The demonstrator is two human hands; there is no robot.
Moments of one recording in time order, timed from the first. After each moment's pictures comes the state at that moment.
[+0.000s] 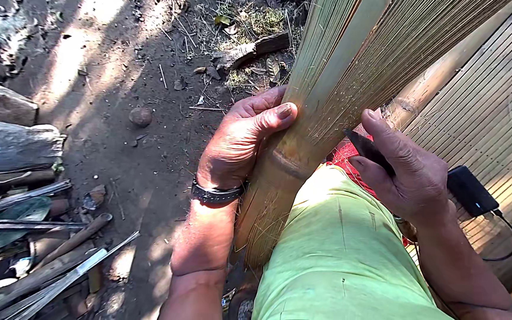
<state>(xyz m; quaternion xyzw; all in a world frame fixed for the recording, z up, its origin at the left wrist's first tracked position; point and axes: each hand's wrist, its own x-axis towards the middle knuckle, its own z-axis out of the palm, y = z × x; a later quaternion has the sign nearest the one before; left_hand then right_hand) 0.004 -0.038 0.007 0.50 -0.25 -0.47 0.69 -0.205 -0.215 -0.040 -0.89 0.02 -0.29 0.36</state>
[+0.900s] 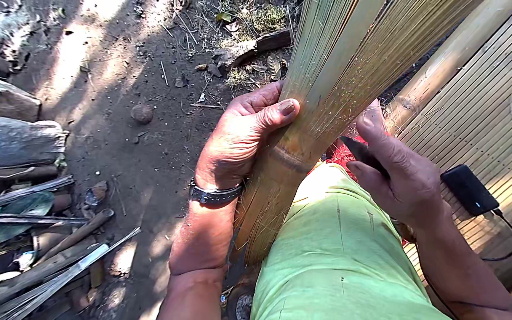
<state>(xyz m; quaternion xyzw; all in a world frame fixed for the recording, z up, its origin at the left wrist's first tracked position) -0.004 -0.038 0.011 0.53 -0.26 -0.44 0.68 -0.212 -0.210 -0.046 -0.88 0.01 -0.28 0.38</state>
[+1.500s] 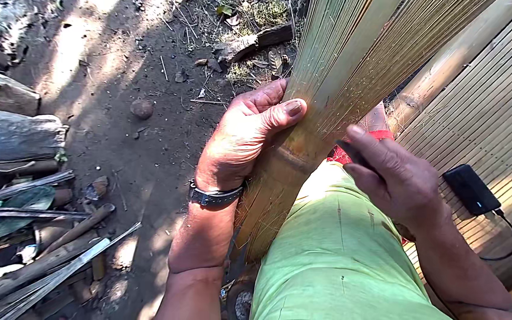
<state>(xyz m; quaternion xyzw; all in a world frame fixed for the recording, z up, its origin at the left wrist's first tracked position) -0.008 -0.039 0.012 0.54 -0.26 -0.44 0.67 -0.212 -0.206 -0.047 -0.89 -0.01 -0.26 0.38</state>
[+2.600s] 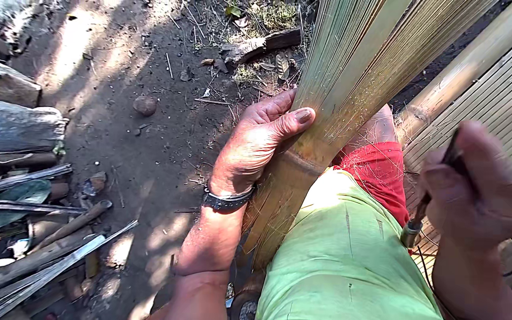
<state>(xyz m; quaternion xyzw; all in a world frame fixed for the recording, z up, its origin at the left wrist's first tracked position) 0.006 -0.033 0.003 0.56 -0.21 -0.42 0.68 -0.216 -0.231 -0.033 -0.84 0.05 -0.34 0.43</state>
